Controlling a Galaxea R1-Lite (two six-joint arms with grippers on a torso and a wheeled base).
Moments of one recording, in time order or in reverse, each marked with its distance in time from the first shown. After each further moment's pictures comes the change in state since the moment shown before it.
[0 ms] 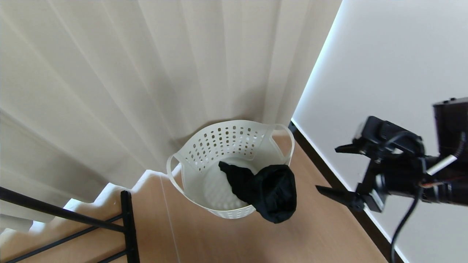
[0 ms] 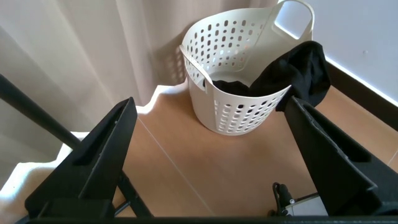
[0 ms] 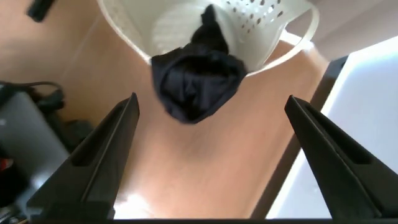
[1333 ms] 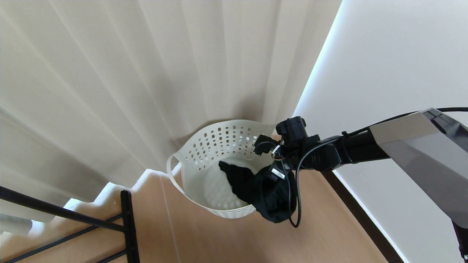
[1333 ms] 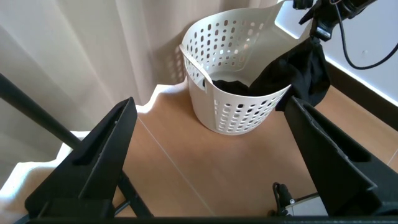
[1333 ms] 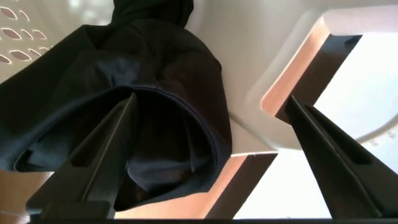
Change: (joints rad) left arm 0.000 0.000 0.000 0.000 0.000 0.000; right arm 0.012 0.854 -0.685 0.039 -0.307 -0.114
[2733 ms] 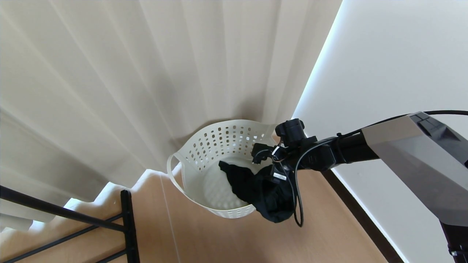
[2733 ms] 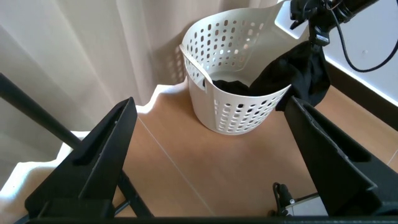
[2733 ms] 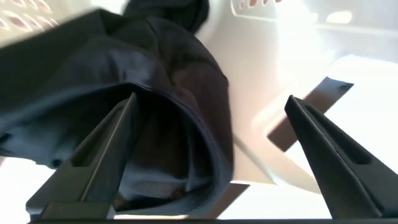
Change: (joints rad) left arm 0.000 0.000 0.000 0.000 0.000 0.000; right arm -0.019 0.051 -0.050 0.020 0.069 -0.247
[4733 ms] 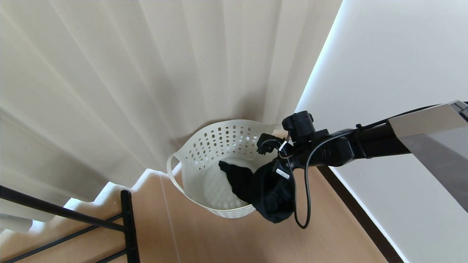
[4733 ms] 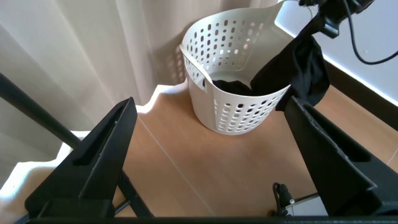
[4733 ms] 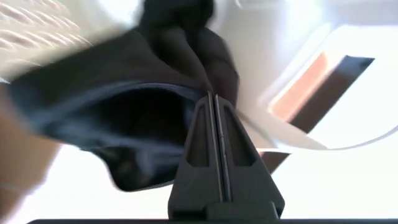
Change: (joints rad) left arm 0.000 0.000 0.000 -0.001 0.000 0.000; right arm 0.009 -0.127 0.080 0.061 0.070 0.213
